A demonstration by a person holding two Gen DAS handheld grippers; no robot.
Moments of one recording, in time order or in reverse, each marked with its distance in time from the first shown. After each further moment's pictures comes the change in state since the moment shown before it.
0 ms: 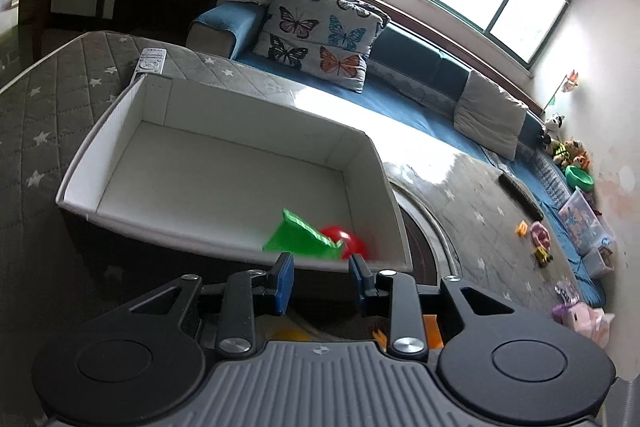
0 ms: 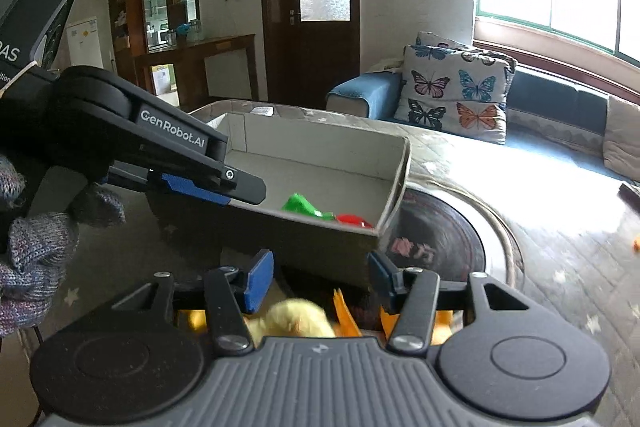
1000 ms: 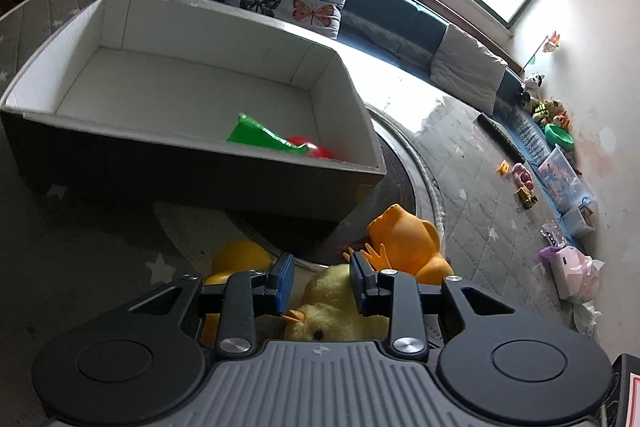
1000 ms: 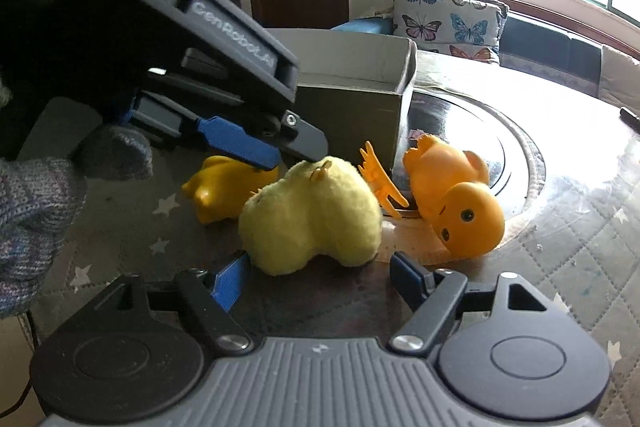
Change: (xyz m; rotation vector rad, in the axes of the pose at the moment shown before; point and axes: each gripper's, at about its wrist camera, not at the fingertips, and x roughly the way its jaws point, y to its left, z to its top) left arm 0.029 -0.011 -0.043 0.006 0.128 -0.078; right arm 0.015 0.019 -0.066 0.052 0.141 -0.024
